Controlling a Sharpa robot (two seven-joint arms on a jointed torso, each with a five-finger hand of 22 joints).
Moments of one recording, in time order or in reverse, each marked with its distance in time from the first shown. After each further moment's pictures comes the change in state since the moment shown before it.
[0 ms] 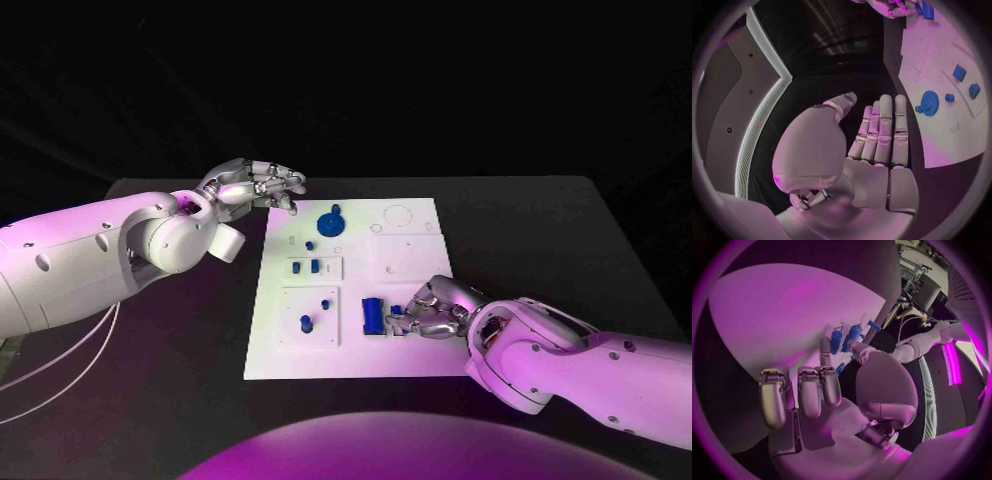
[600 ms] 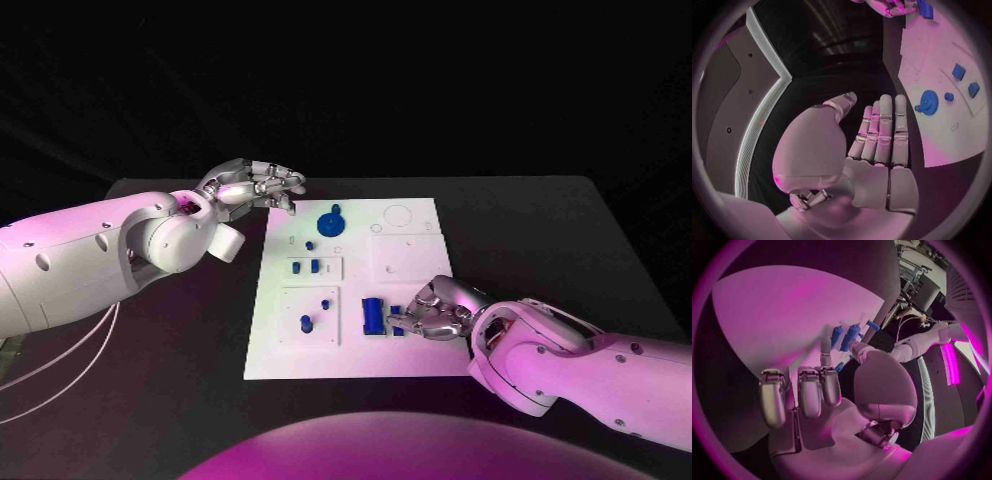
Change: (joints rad) left arm 0.000 0.000 0.000 -0.004 0.000 0.001 -0.002; left_hand 0.000 0.000 0.000 0.000 0.000 0.000 0.000 0.000 0.000 0.000 0.000 0.000 0.000 0.000 0.000 0.000 0.000 0.000 0.000 0.000 0.000 0.000; right arm 0.000 -0.017 0.000 0.014 -0.008 -0.001 0.013; right_hand 0.056 0.009 -0.059 0.051 0.005 0.003 -0.003 0.000 -0.002 0.000 0.000 0.004 0.000 0.000 0.000 0.000 0.001 0.000 0.000 0.000 0.000 0.001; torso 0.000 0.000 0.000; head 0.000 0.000
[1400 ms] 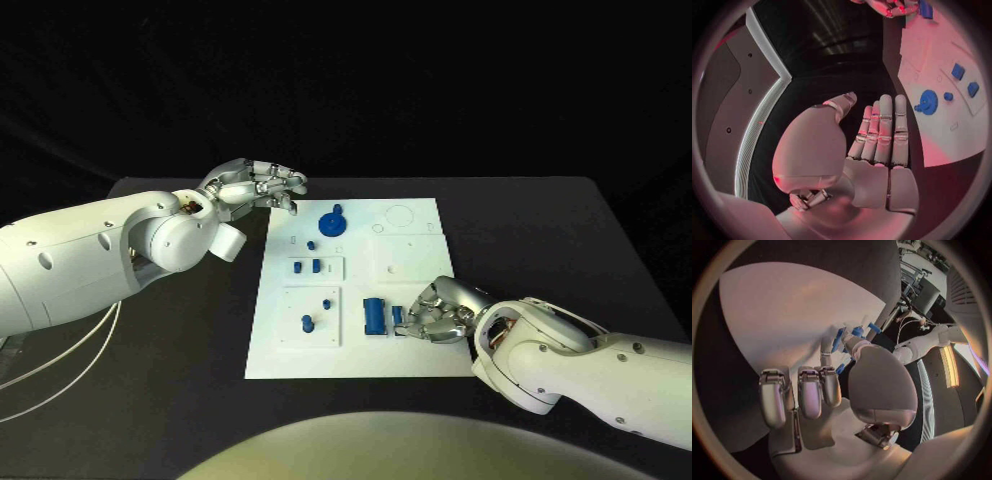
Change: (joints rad) left arm 0.000 0.000 0.000 -0.001 0.000 0.000 -0.003; left_hand 0.000 0.000 0.000 0.000 0.000 0.000 0.000 0.000 0.000 0.000 0.000 0.000 0.000 0.000 0.000 0.000 0.001 0.000 0.000 0.000 0.000 0.000; right arm 0.000 -0.001 0.000 -0.022 -0.006 0.032 0.022; right_hand 0.130 -0.028 0.011 -0.069 -0.006 0.000 0.000 -0.006 -0.010 0.000 0.000 0.004 0.000 0.004 -0.004 0.000 0.000 0.000 0.000 0.000 0.000 0.000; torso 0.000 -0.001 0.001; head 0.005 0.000
